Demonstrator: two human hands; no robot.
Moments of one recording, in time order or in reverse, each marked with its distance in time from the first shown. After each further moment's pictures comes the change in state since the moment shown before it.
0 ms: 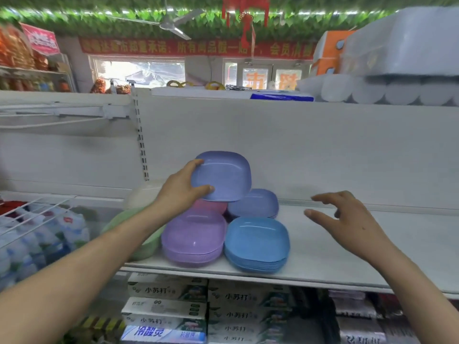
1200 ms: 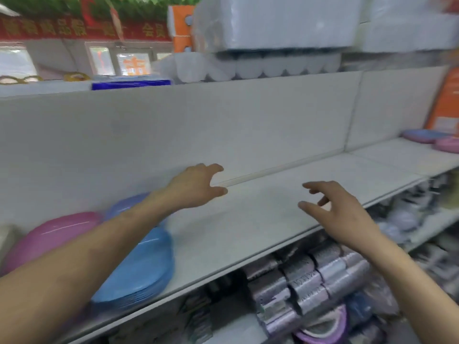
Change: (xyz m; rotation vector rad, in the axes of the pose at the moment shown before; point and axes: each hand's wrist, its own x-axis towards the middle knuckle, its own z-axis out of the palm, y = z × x) left_hand 0.049 0.195 0.202 0.355 -0.580 0.539; right_hand -0.100 0.134 -0.099 -0.012 0.271 0.304
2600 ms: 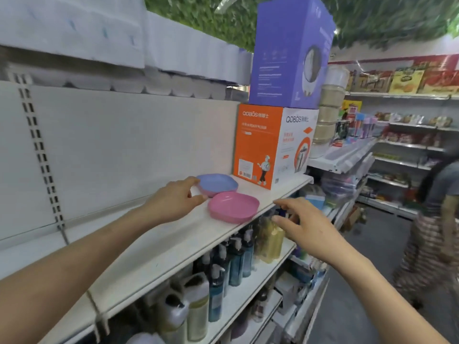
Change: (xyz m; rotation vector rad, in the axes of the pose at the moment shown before) left_hand 0.551 0.644 0.224 -0.349 0.055 0.260; right_hand 0.222 0.609 -0.456 -0.296 0.073 0.182
